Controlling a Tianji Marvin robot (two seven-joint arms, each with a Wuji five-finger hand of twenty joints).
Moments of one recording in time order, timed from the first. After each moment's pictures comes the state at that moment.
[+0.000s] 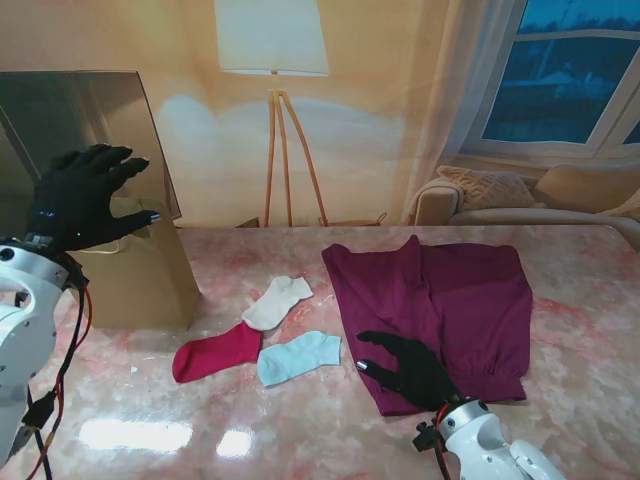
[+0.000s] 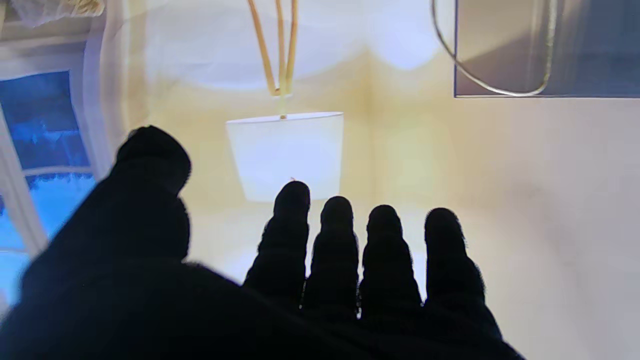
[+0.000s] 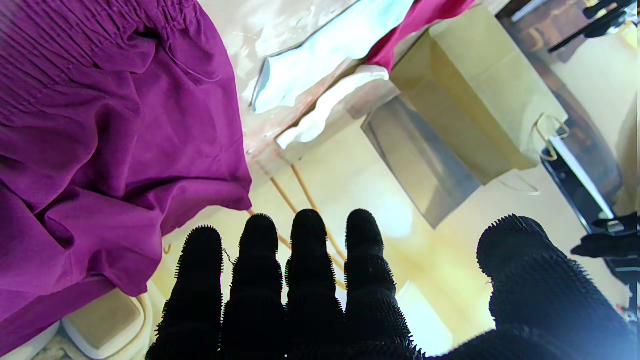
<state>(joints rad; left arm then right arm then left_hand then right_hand) 1.59 -1.06 -1.67 -1.97 1.06 -0.12 -0.01 -1.84 -1.11 1.29 -1.72 -0.60 -0.19 -0.13 0.53 -0.34 0.39 -0.15 0.47 0.07 0.13 0.19 0.42 0.02 0.13 0.19 0.33 0.01 0.14 0.25 0.09 0.06 0.52 0.28 0.25 -0.16 0.47 -0.07 0.41 -0.01 0.28 0.36 0.55 0.02 0.21 0.16 0.48 0.03 0.12 0.29 0.17 0.05 0.60 0.31</state>
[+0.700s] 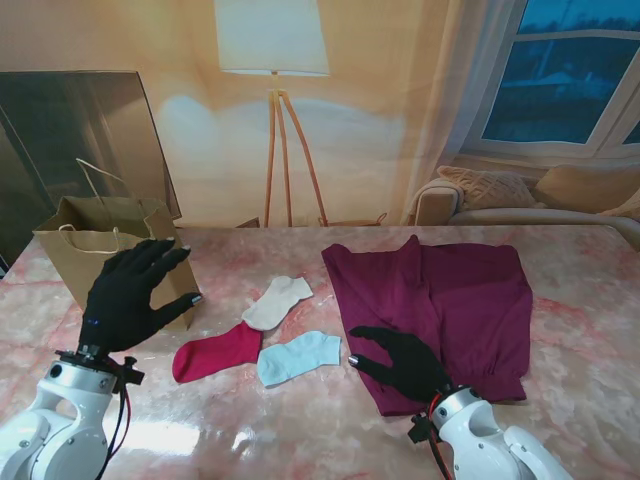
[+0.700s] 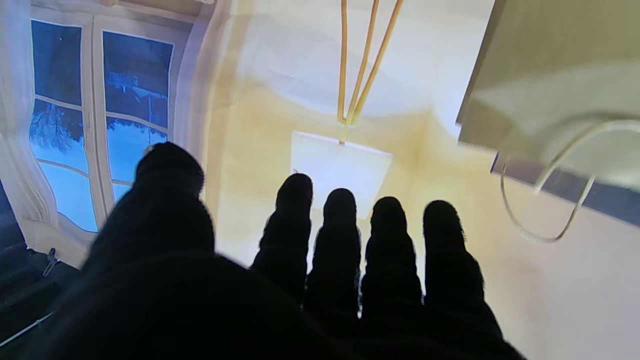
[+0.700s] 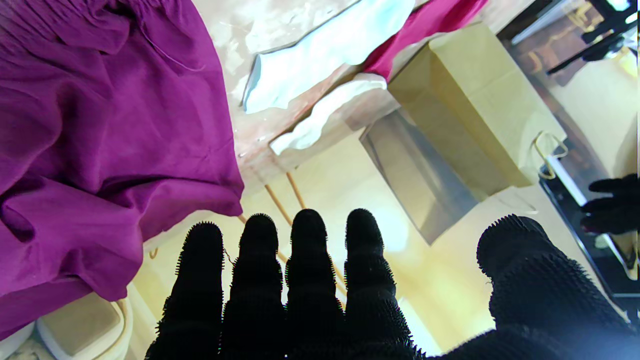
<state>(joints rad) 1.91 -1.11 -1.54 -1.95 0.96 -0.17 0.38 -1.79 -1.11 1.26 -1.74 -0.62 -0.14 -0.07 0.65 -0.19 0.16 -0.08 0.52 0.08 0.13 0.22 0.49 0.05 0.11 0.21 0.38 0.04 0.14 0.27 0.13 0.05 0.55 0.28 0.25 -0.16 0.47 -0.07 0.41 -0.01 0.28 0.36 0.55 0.02 0.21 0.16 0.48 0.03 0.12 0.29 0.20 0.05 0.60 0.31</state>
